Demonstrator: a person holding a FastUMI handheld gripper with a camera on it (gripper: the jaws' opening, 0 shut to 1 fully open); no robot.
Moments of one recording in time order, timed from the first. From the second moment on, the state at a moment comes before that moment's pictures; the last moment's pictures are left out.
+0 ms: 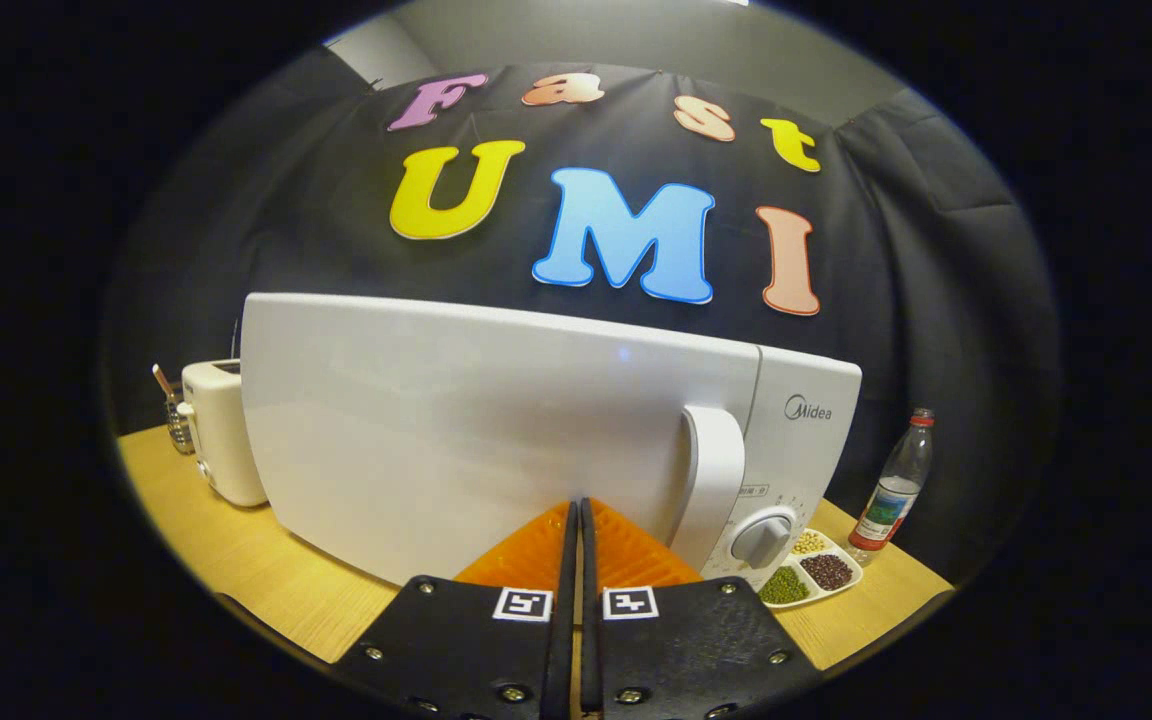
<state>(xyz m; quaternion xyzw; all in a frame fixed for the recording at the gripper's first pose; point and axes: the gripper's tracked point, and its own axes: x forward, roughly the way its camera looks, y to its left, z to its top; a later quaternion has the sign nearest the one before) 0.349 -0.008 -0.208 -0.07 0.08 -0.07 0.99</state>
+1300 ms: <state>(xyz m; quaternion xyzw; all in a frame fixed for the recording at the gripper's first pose) 0.142 0.030 -0.143 0.01 0.13 0.02 0.99</state>
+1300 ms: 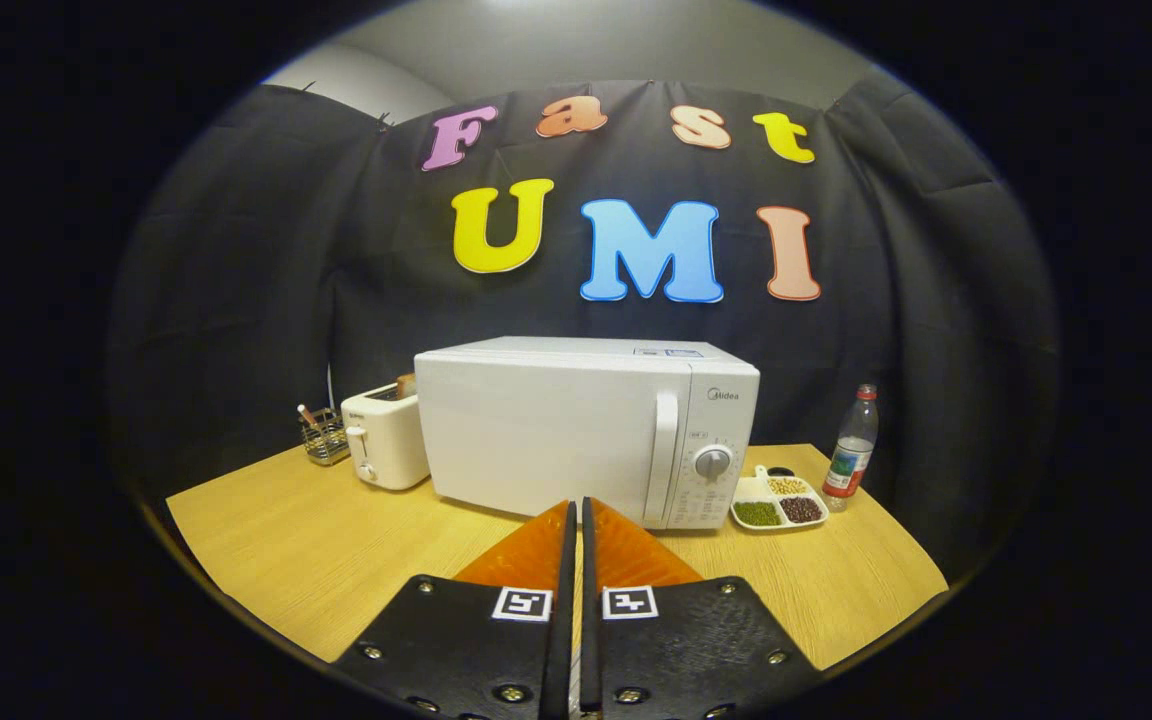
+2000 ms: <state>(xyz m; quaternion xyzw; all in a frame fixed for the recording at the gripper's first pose) 0.001 0.065 -0.077 0.02 0.12 0.09 0.99</state>
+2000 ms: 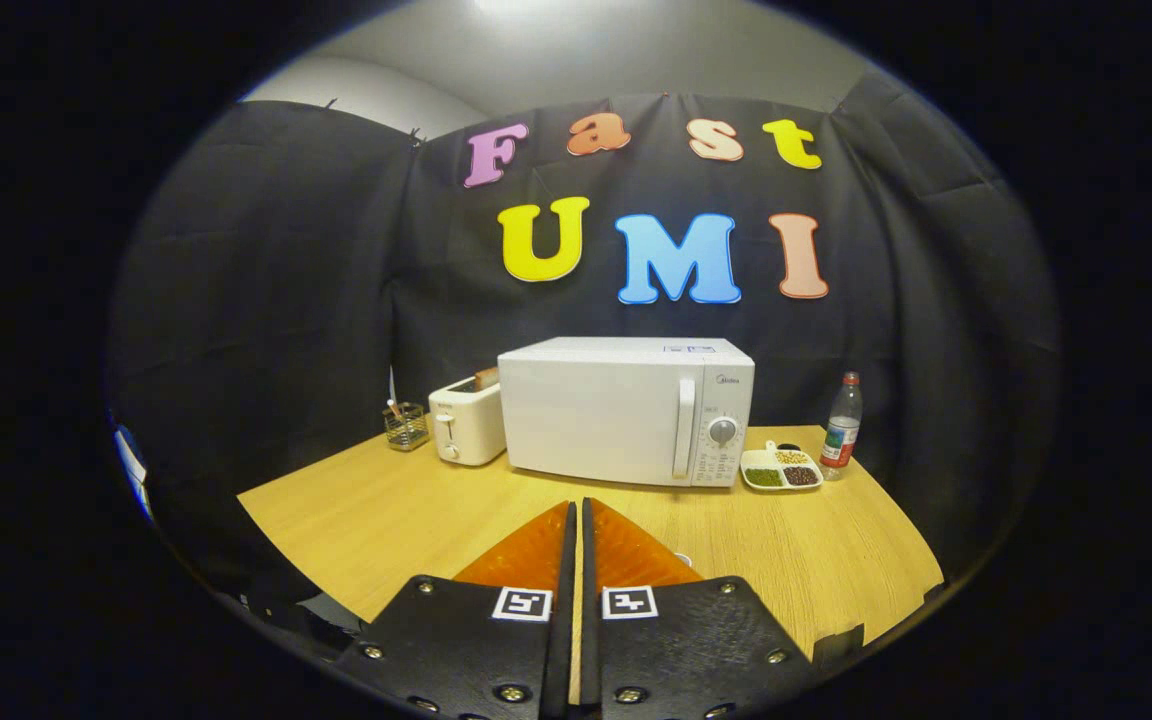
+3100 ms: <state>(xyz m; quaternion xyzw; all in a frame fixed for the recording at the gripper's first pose) -0.074 0.010 0.011 -0.03 0.01 -0.01 1.00</state>
